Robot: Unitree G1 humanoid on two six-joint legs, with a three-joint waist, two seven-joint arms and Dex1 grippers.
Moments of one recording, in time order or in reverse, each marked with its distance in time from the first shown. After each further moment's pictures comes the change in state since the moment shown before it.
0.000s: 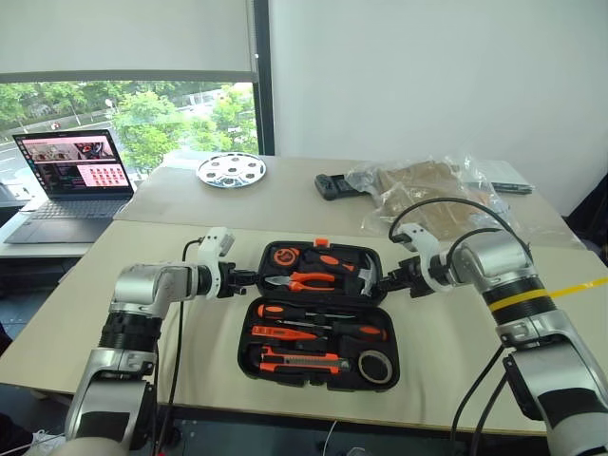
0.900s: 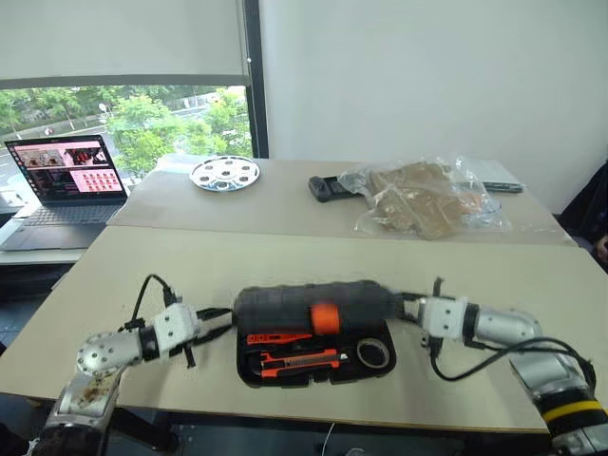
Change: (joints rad) left arm 0.613 0.183 0.002 -0.111 0.260 -1.429 -0.378; right arm 0.657 -0.127 -0.137 -0.162 -0.359 -1.814 -0.002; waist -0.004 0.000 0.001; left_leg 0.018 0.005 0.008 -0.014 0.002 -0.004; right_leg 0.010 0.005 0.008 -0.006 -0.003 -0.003
